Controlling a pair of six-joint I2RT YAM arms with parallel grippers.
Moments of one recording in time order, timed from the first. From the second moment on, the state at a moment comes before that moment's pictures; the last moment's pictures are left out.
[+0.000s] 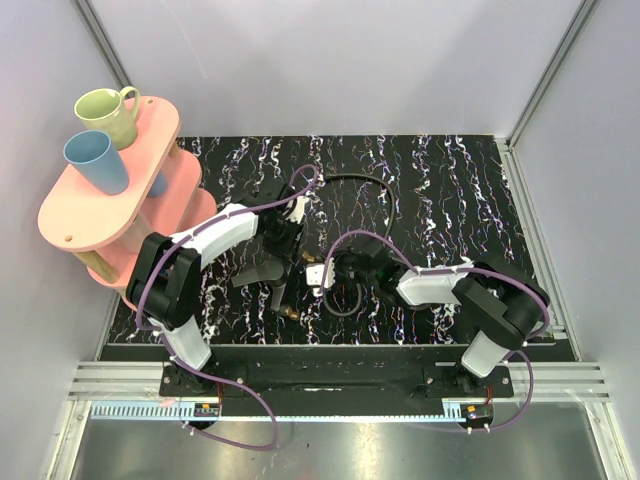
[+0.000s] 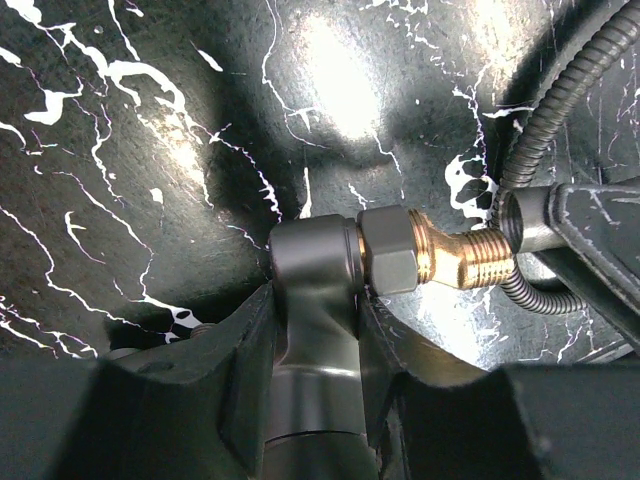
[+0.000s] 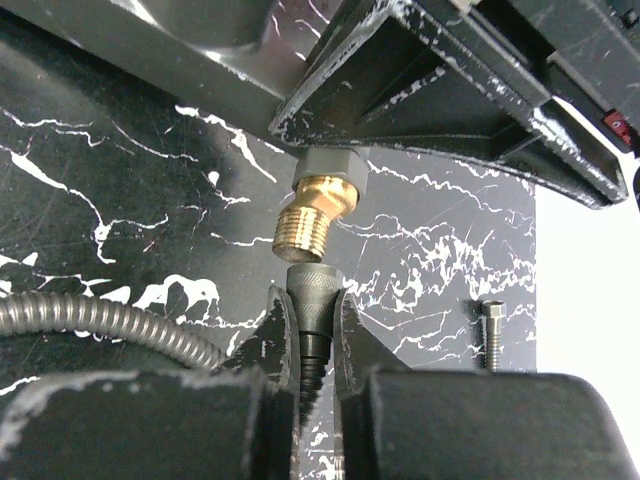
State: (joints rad) left arm -0.48 1.73 1.22 -0.70 0.19 -0.08; right arm 0.83 1.66 0.68 0.54 -0.25 -1.04
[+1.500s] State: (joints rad) left arm -0.47 1.72 1.21 -0.69 0.20 -0.11; right arm 0.84 1.69 0.65 0.67 -0.28 -0.91
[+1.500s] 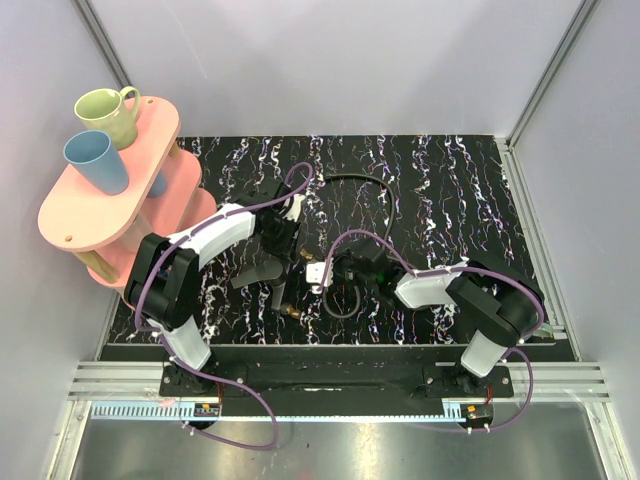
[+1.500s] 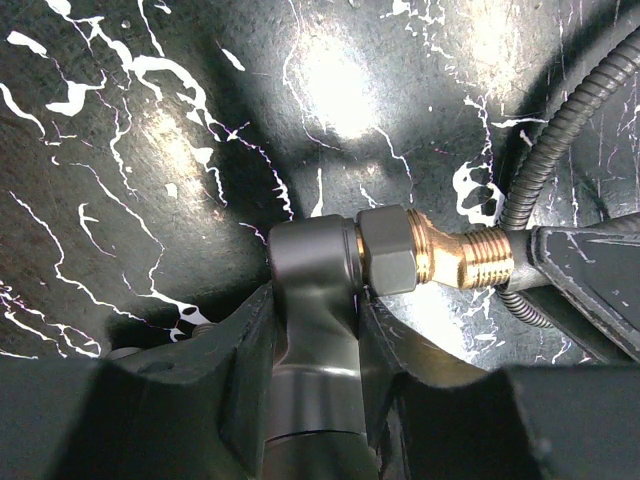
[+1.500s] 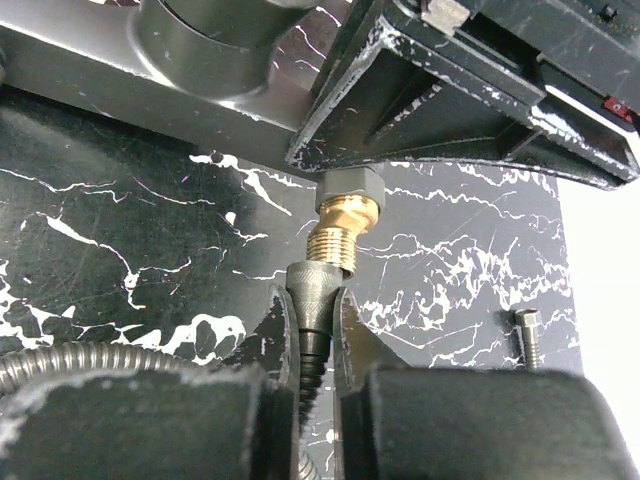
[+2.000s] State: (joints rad) left arm -0.46 1.71 1.20 -0.68 0.20 -0.11; right arm 0.86 1.71 0.65 0.72 -0.22 -0.86
